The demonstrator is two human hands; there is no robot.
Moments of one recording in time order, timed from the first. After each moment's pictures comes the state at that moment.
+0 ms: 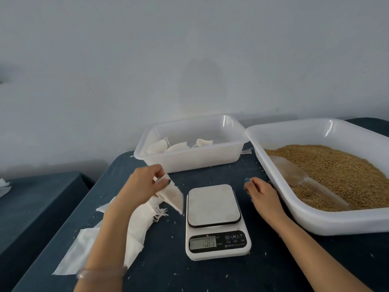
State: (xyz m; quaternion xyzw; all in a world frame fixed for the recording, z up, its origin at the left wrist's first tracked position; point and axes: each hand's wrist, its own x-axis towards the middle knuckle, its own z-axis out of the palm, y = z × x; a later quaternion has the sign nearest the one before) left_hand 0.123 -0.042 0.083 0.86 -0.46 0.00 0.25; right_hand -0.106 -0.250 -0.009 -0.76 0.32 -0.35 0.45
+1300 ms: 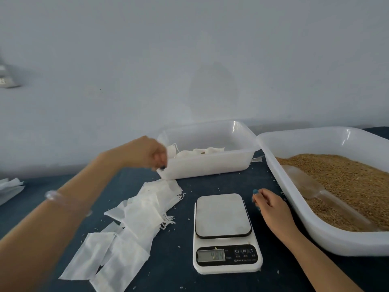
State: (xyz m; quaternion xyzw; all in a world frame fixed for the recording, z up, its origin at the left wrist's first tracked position) left_hand 0.174 -0.061 0.179 0.83 -0.56 -0.03 0.02; right_hand -0.103 -0.251 -0.015 -0.78 0.32 -0.33 0.42
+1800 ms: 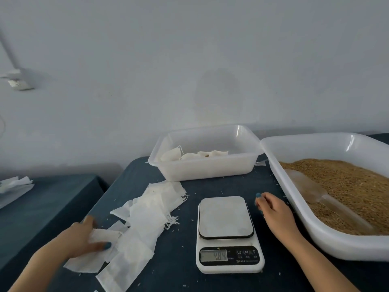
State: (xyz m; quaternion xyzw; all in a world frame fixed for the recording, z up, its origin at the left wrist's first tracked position) left_hand 0.186 0.125 0.046 0.96 -0.25 -0.13 -0.03; right_hand -0.105 -0.249 -0.014 -0.79 0.32 -0.33 0.41
